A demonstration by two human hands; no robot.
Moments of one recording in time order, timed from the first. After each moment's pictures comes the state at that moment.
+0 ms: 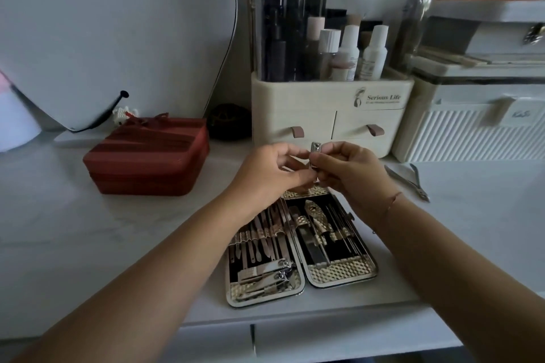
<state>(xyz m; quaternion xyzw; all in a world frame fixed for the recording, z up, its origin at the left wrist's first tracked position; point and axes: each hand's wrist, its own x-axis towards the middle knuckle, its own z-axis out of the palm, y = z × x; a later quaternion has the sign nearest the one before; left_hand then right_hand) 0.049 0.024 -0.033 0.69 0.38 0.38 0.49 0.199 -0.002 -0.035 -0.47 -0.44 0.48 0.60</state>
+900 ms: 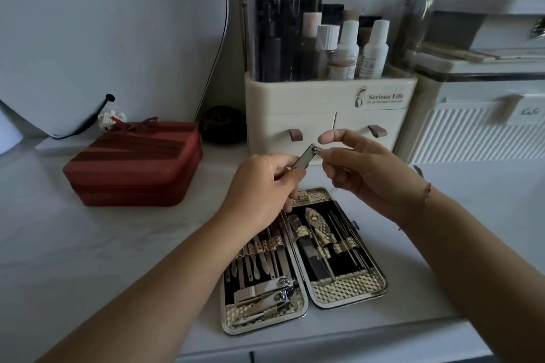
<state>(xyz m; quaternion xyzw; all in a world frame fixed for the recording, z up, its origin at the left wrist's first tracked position) 0.048 0.027 -0.045 0.75 0.40 0.39 0.36 0.221 0.002 -0.023 -0.44 -0.50 0.54 0.52</state>
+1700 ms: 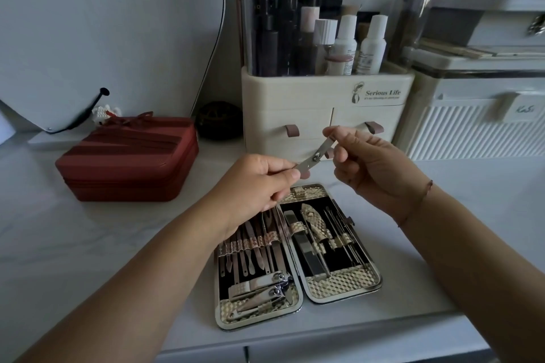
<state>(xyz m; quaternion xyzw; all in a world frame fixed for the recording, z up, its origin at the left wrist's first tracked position) 0.035 0.021 -0.034 0.72 0.36 0.31 0.51 0.229 0.005 -0.028 -0.37 -0.43 0.57 0.59</state>
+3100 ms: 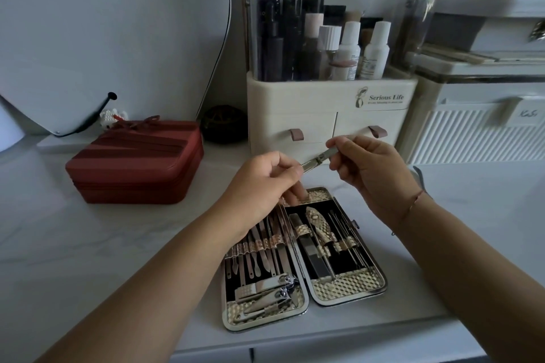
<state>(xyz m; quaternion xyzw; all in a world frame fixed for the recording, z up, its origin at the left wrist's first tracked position) 0.042 0.021 -0.036 0.70 0.42 0.35 0.47 0.216 0.004 -0.030 -0.49 -0.45 0.42 0.62</state>
